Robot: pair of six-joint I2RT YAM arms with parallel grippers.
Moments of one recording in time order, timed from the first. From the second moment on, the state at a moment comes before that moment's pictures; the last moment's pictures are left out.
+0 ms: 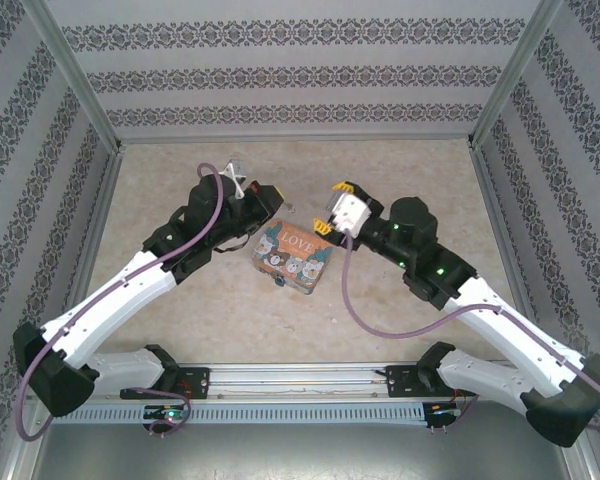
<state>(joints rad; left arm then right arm) -0.64 1.17 1.12 -0.24 0.06 -1.10 0.64 0.97 0.92 -0.11 -0.21 -0.44</state>
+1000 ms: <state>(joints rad) -0.53 1.19 1.05 0.03 0.68 -0.66 0.44 1.14 0.87 0.36 -1.01 0.86</state>
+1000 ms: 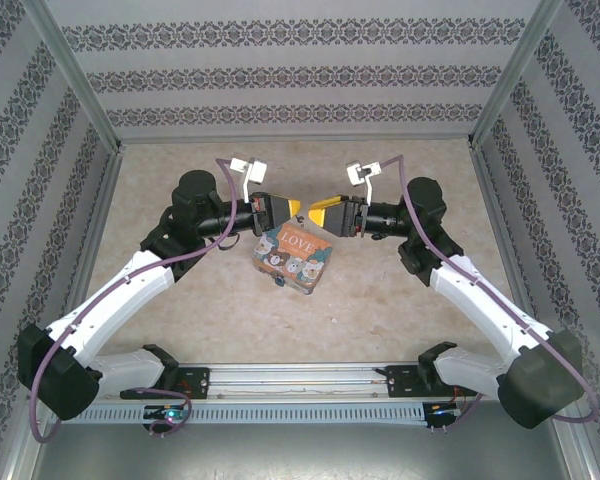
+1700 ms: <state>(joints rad) -0.53 1.21 1.05 0.07 0.68 -0.66 0.49 1.18 0.85 0.34 -0.99 0.86</state>
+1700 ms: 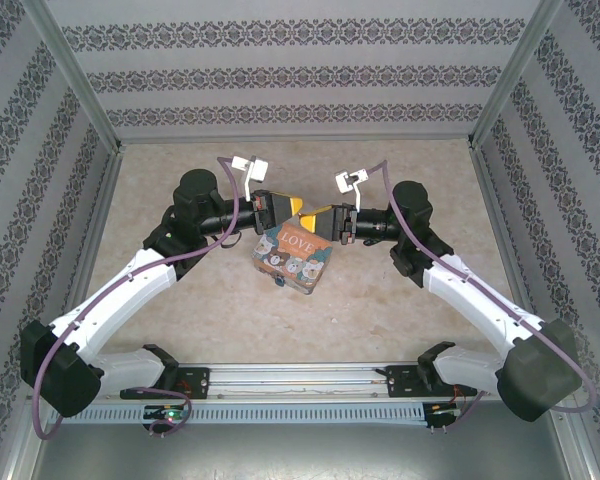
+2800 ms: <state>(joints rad) -0.48 0.92 0.76 -0.11 0.35 -0.49 0.46 1.17 0.78 -0.11 -0.71 0.44</state>
